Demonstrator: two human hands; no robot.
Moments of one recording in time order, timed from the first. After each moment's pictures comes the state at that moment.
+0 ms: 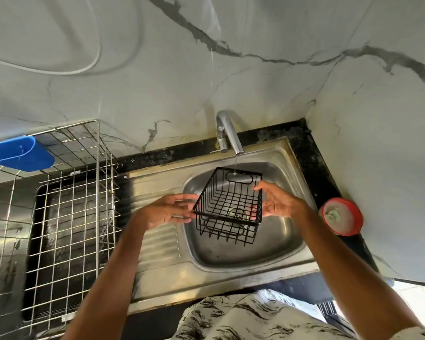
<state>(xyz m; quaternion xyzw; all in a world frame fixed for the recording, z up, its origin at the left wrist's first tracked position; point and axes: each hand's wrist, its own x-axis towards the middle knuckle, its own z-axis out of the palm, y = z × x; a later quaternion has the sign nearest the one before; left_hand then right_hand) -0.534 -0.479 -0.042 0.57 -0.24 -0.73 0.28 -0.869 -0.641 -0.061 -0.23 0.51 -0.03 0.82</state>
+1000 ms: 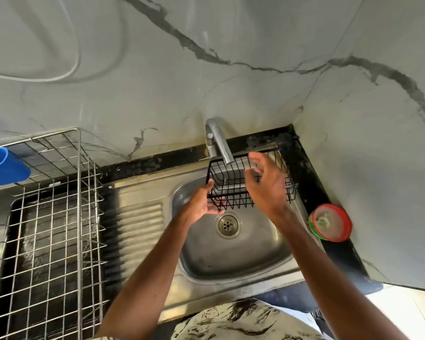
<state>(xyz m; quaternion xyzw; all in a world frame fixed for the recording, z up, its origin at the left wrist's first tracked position) -0.640 -0.581 -0.082 0.60 -0.04 -0.70 0.40 -0.820 -0.624 0.039 -0.70 0.56 -0.32 0.31</state>
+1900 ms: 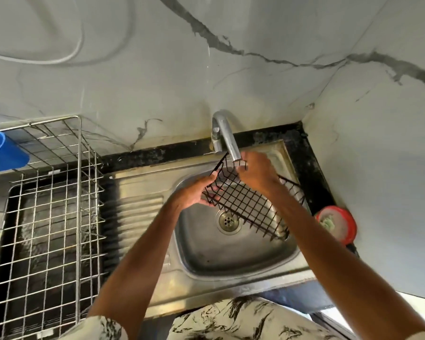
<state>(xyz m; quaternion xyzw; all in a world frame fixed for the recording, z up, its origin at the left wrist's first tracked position) -0.599 -0.587 -0.071 0.59 -0.27 -0.70 0.31 -0.783 -0.673 0.012 -0.78 0.54 -0.06 0.32</state>
